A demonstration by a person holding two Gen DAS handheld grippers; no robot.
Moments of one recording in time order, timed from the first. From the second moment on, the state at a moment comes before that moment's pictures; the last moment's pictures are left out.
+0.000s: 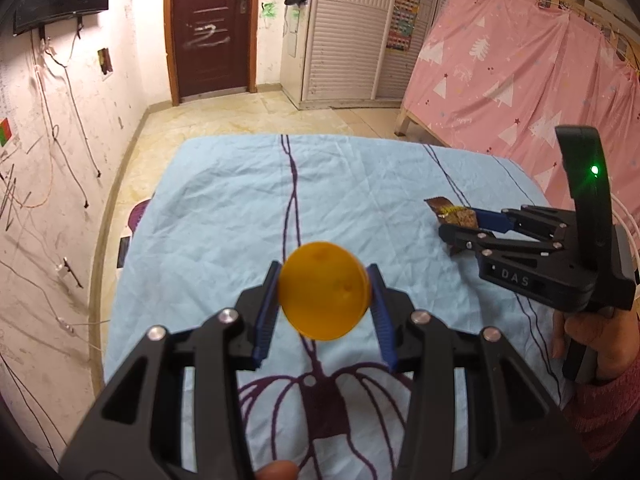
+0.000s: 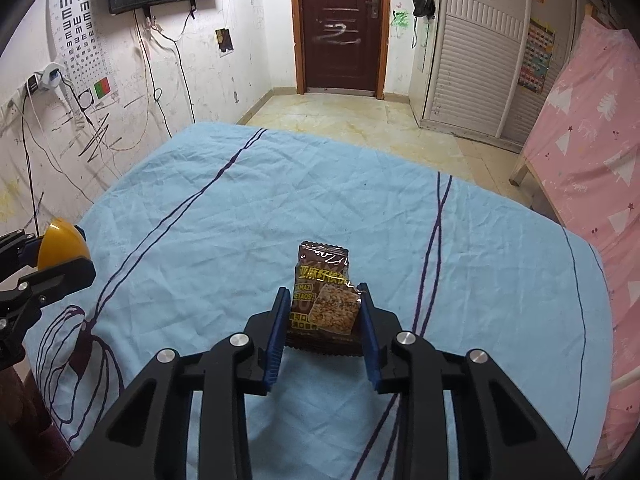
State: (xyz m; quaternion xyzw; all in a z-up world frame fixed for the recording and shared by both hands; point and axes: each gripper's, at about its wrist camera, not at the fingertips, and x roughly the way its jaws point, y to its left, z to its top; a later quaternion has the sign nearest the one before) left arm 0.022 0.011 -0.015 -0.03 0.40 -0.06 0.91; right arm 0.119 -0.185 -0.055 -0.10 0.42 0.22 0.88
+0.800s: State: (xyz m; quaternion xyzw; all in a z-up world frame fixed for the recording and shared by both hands) left arm 0.047 -0.083 0.017 0.02 0.38 -0.10 0.92; right arm 0.073 -0.310 -0.013 -0.02 0.35 0.15 0.93
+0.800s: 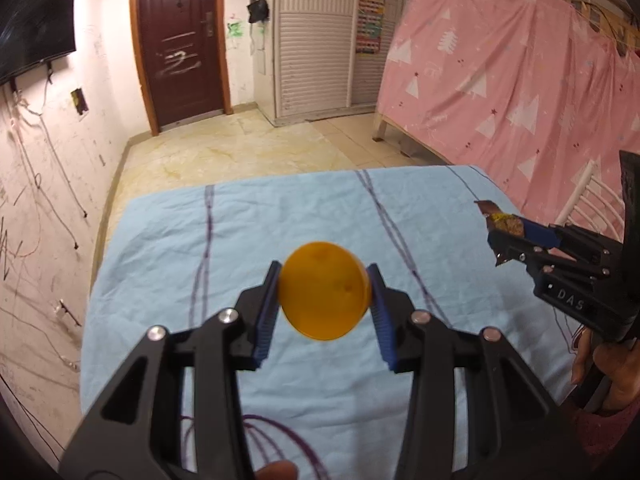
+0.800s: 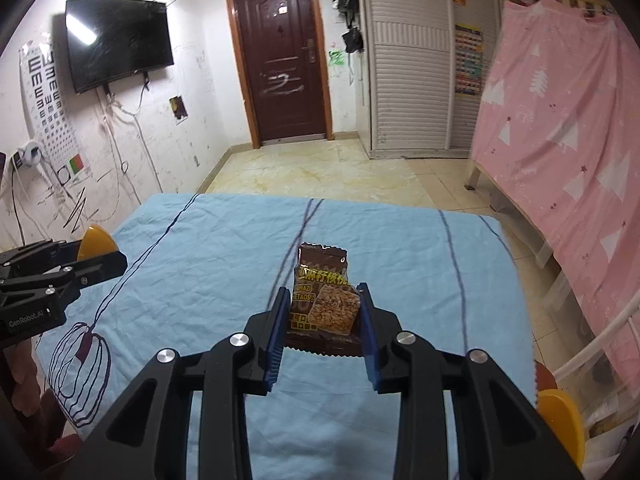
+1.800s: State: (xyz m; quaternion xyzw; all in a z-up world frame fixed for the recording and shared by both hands) left arm 0.050 -0.272 0.018 0.09 0.39 -0.23 0.89; right arm -0.008 -0.519 -0.022 0.09 0.30 -0.01 0.95
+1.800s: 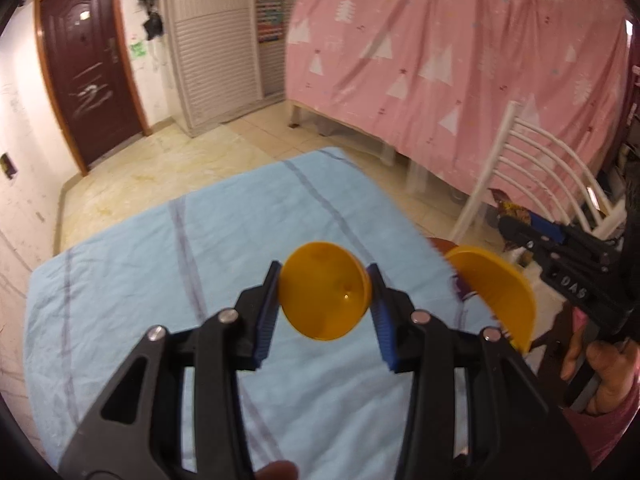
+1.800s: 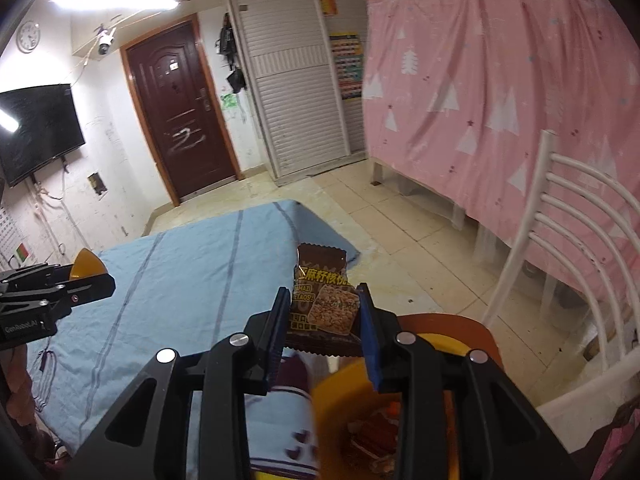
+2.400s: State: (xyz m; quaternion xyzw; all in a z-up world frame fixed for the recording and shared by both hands) left arm 0.043 -0.416 -0.008 0.10 0.43 -0.34 0.83; right arm -0.028 -0.602 -0.101 0.16 0.36 -0.06 0.92
